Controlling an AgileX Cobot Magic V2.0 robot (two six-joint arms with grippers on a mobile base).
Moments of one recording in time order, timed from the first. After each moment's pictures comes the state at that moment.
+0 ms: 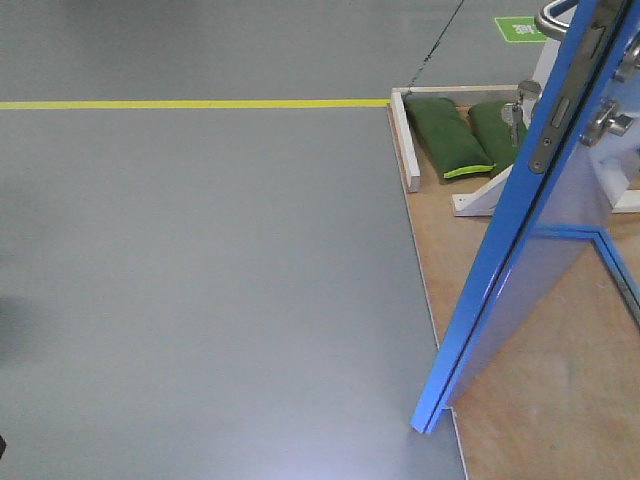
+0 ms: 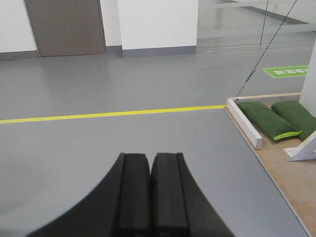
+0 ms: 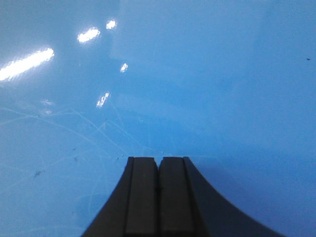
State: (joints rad) left arm -0.02 -0.01 0.03 0.07 0.23 -0.02; right arm -0.29 1.49 -1.54 1.28 0.35 0.10
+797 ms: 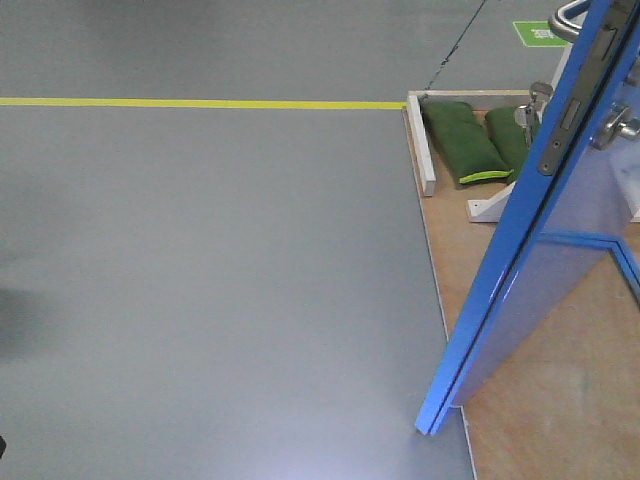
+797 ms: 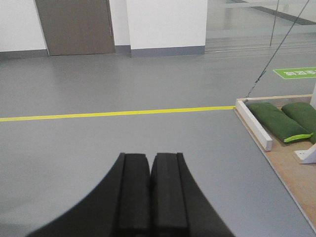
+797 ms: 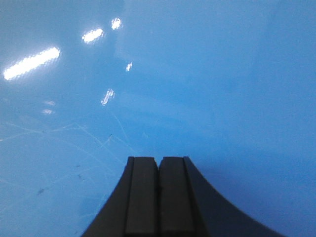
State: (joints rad) left arm -0.02 -0.01 0.03 0.07 0.23 -0.02; right arm -0.30 1.49 -1.54 1.27 0.30 0.10
